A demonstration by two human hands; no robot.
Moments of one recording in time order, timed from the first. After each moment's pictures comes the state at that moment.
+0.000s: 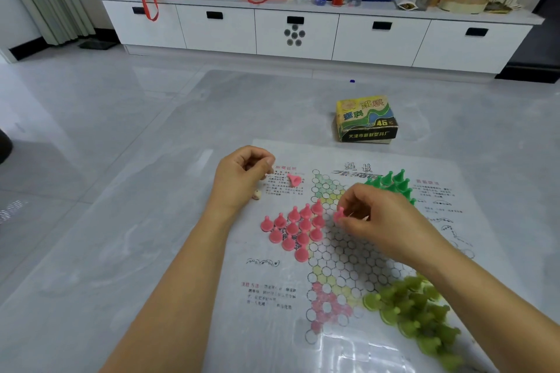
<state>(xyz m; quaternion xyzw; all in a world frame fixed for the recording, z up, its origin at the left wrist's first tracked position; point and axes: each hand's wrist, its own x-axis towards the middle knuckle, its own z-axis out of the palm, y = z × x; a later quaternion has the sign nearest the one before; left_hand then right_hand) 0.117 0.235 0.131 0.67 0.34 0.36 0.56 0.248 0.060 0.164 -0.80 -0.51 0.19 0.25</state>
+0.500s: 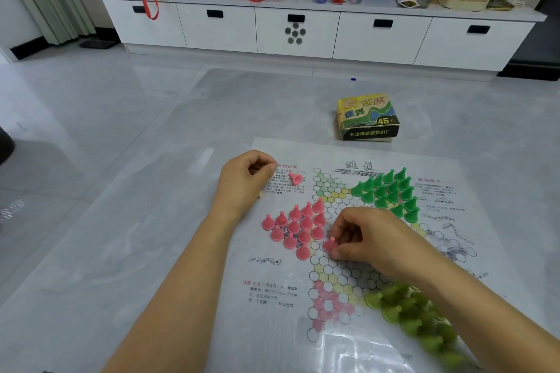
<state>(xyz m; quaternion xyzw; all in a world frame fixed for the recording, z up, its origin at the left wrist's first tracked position) 0.120 0.238 0.121 0.71 0.35 0.33 0.51 0.237 0.057 0.157 -0.79 -0.51 0.27 0.19</state>
